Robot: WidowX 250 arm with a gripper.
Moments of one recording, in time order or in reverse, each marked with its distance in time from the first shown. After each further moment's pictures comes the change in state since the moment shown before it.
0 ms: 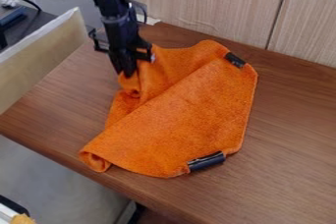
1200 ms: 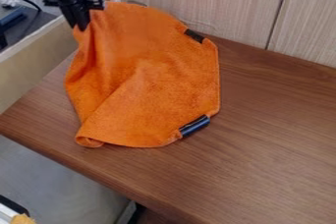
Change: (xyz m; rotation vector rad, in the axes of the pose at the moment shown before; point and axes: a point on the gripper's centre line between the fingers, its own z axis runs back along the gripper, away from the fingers) arm 0.021 0.095 0.043 0.042 -0.048 0.186
